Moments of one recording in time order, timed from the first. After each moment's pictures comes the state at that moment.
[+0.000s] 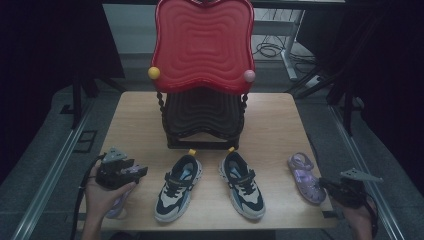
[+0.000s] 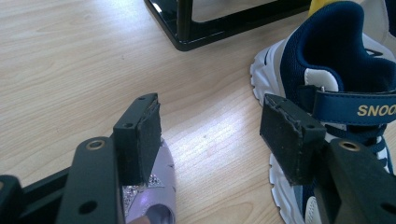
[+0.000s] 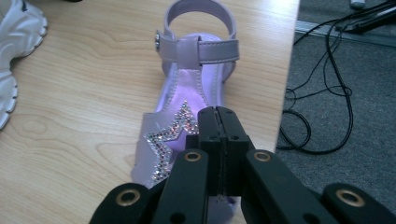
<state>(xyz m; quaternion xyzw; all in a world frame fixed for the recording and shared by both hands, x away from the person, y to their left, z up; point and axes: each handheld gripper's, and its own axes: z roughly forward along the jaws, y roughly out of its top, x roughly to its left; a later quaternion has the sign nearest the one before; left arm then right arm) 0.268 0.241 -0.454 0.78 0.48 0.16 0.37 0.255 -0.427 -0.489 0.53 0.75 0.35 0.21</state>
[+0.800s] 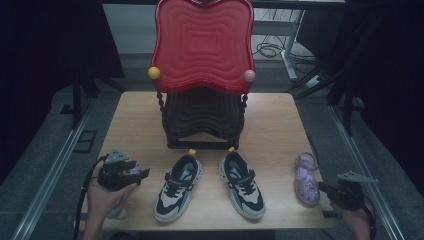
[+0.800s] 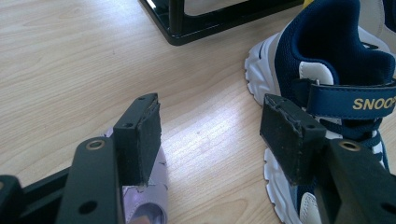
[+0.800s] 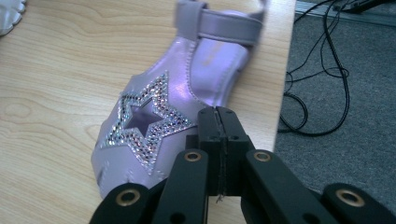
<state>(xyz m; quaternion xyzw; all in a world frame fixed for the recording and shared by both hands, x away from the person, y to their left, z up) 0.267 0.238 -0.456 0.78 0.48 0.15 0.37 0.253 -0.424 -0.499 0.54 0.75 0.32 0.20</state>
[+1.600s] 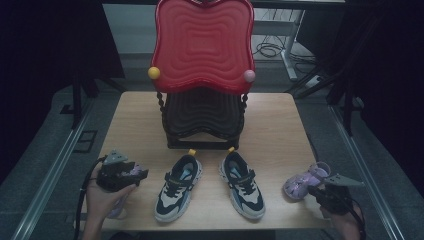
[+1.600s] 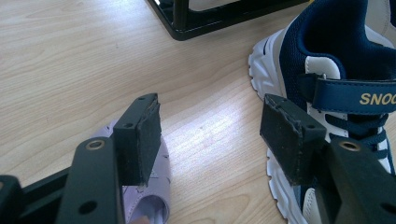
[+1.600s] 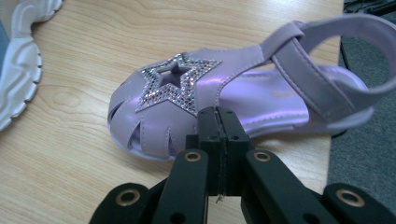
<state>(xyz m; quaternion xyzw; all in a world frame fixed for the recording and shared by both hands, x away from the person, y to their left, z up) 0.265 0.241 -0.460 0.78 0.49 0.14 0.36 0.241 -0.386 -0.495 0.52 0.77 0.31 0.20</state>
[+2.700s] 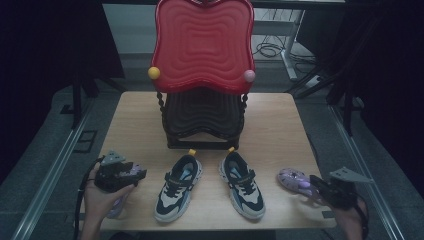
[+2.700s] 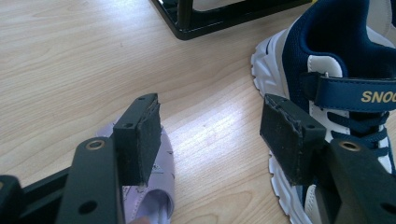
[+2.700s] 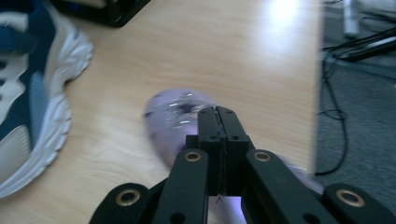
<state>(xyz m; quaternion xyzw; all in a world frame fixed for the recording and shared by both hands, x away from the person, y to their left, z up) 0.264 0.245 -0.459 0.78 0.49 0.15 0.36 0.241 -0.383 -0.459 0.50 0.75 0.36 0.24</state>
